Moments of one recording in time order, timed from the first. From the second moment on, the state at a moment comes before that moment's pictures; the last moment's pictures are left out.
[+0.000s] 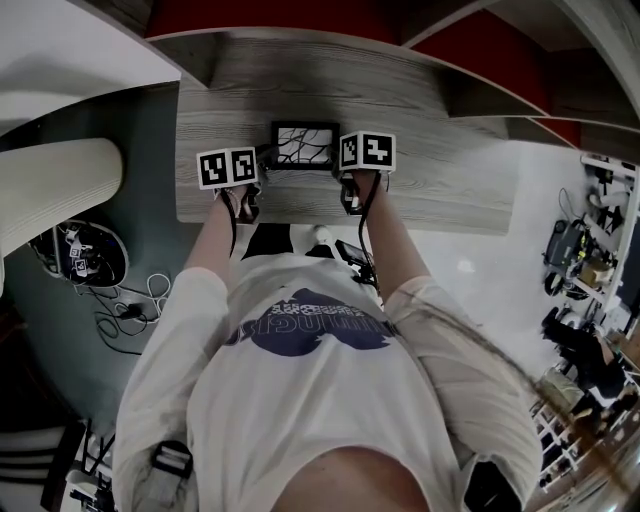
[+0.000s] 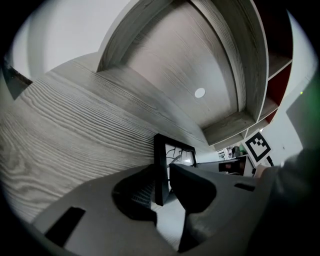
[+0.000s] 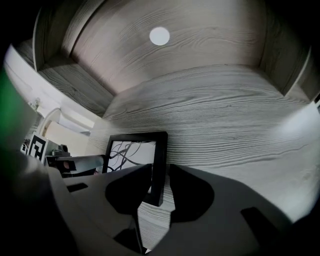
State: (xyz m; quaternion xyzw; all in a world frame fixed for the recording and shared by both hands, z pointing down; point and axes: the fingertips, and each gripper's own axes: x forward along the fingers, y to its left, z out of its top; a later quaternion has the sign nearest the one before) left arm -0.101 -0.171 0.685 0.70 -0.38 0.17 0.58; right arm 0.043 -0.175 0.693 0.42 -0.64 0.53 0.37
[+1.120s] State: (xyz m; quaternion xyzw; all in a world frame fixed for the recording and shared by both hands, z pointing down) left arm -0.096 -0.161 0.318 0.82 -0.57 0.01 -0.07; right arm 0.071 -0.166 0.314 0.55 -0.83 -0.02 -0.02
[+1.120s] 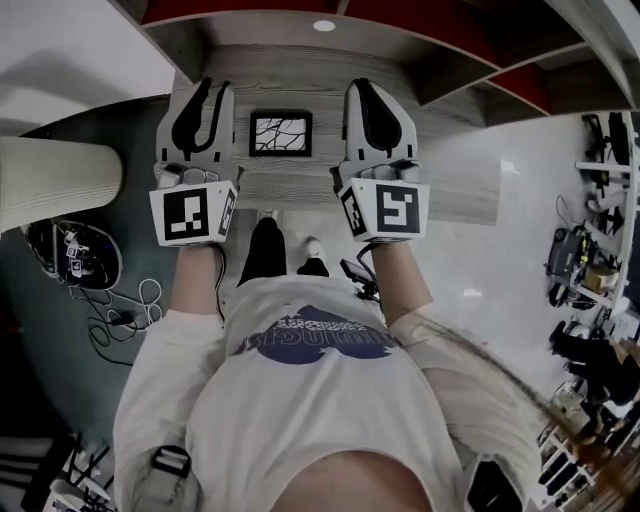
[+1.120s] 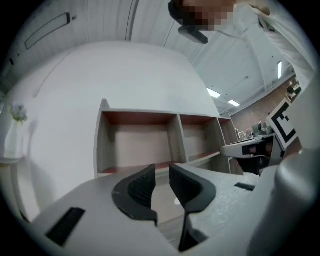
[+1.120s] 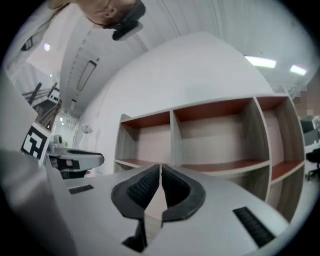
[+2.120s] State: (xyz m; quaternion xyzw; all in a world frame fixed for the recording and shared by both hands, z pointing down) left arm -0.081 -0.119 0.256 0.79 -0.59 -0.04 -0.16; right arm 0.067 -0.122 0.252 0.56 -0.81 -0.14 -0.05
